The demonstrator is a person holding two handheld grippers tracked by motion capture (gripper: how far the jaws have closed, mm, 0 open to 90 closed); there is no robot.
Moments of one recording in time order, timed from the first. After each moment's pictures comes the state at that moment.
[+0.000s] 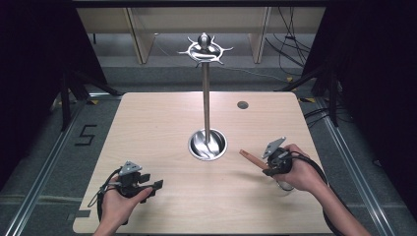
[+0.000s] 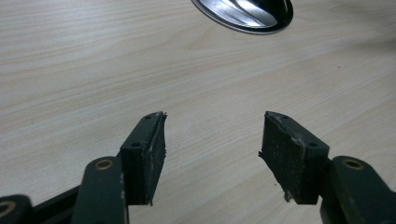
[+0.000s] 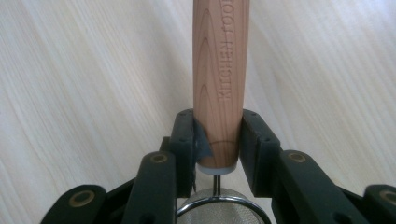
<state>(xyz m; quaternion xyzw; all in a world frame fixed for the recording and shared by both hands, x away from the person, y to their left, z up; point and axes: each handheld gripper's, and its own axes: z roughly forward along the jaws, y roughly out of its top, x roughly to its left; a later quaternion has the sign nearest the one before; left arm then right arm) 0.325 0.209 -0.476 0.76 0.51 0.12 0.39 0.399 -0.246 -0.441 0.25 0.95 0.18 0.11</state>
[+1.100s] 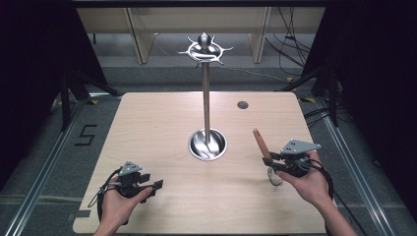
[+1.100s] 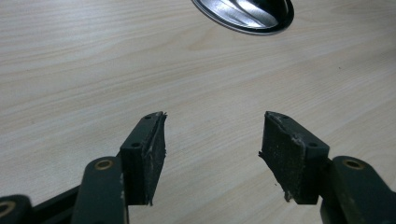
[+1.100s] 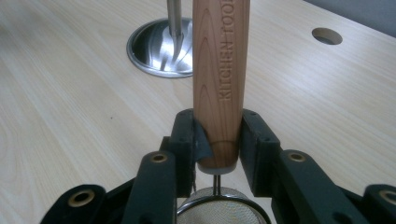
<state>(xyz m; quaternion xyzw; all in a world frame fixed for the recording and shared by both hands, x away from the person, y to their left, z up) 0.325 0.209 -0.476 0.76 0.51 0.13 0.39 0.369 -0.269 -0.428 0.35 0.83 0.40 0.18</state>
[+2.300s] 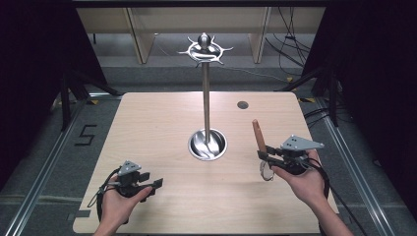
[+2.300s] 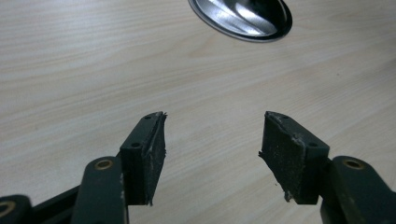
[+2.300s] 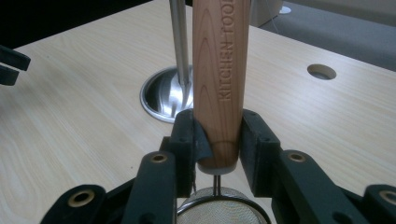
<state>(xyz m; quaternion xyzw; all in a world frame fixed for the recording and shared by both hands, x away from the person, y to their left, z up) 0.324 0.211 -0.472 0.76 0.50 0.12 0.40 0.363 -0.252 -0.408 0.36 0.79 0.46 0.20</state>
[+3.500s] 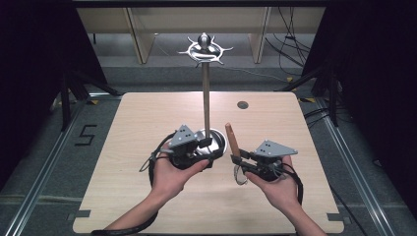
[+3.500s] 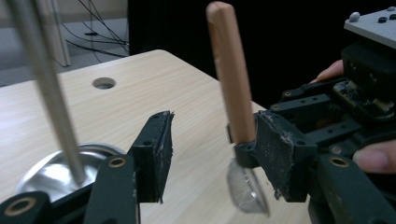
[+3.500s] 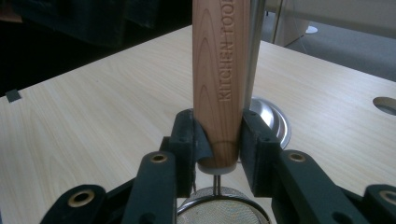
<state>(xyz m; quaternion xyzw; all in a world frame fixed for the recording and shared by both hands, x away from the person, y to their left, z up) 0.356 0.058 -0.366 0.75 0.33 0.11 0.57 0.347 -0.184 -0.404 0.32 0.78 0.51 0.18</state>
